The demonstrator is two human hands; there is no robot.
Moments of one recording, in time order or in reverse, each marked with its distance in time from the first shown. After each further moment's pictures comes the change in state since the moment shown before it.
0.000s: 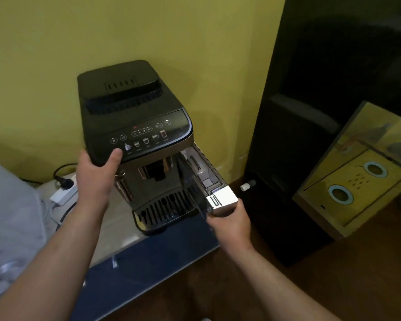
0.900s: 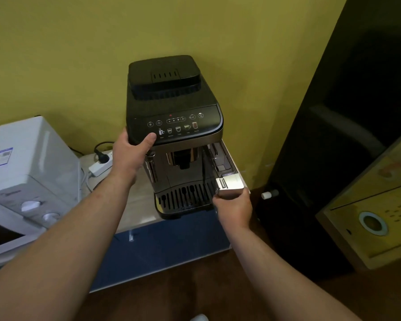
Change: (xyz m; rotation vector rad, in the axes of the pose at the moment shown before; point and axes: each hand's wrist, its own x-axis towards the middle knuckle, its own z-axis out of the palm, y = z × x) left_hand 0.001 0.003 -0.003 -0.210 -0.059 -0.026; right_hand 0.029 -0.004 0.031 0.026 -0.019 -0.049
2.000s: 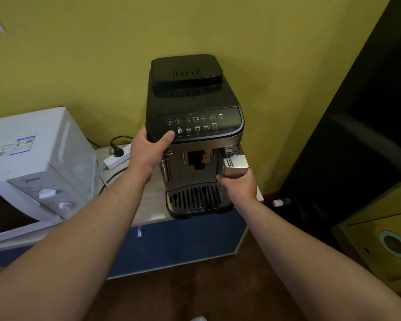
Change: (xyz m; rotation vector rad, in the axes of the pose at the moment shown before) left_hand 0.007 -0.009 0.000 0.040 0.001 0.027; right_hand 0.066 -0.020 0.030 -0.101 -0.153 -0.016
